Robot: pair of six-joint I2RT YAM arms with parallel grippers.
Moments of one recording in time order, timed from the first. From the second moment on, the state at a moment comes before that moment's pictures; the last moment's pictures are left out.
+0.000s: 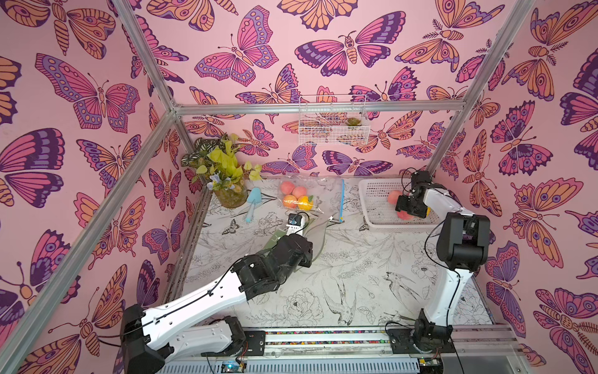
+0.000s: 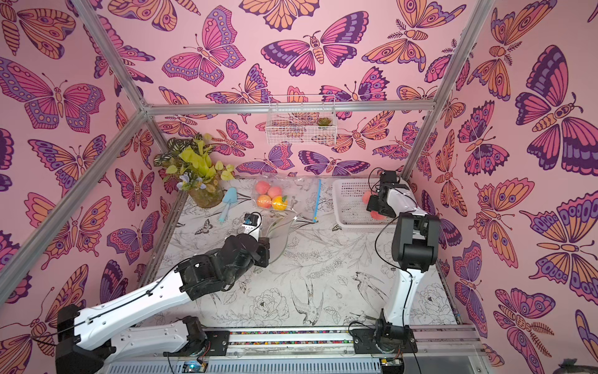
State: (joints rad) left arm -1.00 1.07 0.97 -0.50 -0.47 -0.54; right arm -0.11 2.08 1.66 -0.73 0.10 0.26
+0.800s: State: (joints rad) left arm -1.00 1.06 0.96 -0.50 -0.47 -0.53; right arm -0.11 2.17 1.80 -0.78 0.10 0.26
